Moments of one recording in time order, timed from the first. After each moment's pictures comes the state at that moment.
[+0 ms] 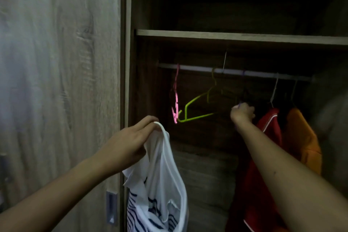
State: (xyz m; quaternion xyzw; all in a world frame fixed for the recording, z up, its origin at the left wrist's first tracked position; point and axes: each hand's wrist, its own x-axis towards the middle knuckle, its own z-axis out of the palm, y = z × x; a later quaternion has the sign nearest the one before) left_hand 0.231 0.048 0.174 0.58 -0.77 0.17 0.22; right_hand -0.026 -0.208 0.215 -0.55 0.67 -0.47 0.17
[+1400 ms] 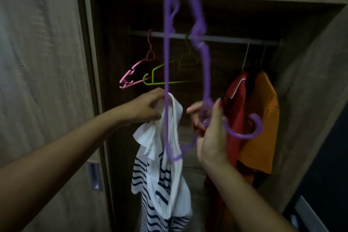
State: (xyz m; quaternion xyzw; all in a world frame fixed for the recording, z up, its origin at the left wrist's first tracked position) left_hand 0.169 -0.013 0.178 0.48 -0.79 -0.21 0.32; right_hand -0.022 0.012 0.135 -0.52 0.22 -0.68 0.46
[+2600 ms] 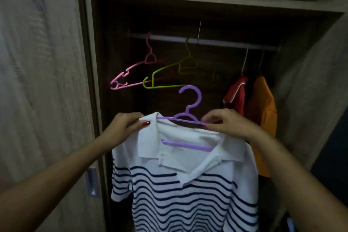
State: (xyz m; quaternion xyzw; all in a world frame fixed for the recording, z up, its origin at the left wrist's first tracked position) left_hand 0.223 -0.022 0.108 0.50 -0.77 -0.08 0.39; right_hand -0.103 -0.077 0.165 -0.86 0.40 -0.22 0.22
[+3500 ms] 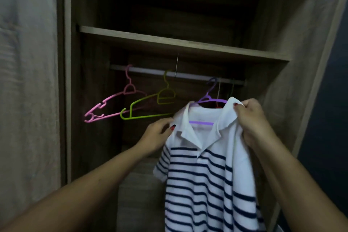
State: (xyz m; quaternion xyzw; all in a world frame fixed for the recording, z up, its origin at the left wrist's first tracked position) left_hand 0.103 -0.116 0.159 0.46 -0.74 -0.10 0.49; right_hand -0.134 -0.057 0.253 -0.54 0.52 -0.64 0.18
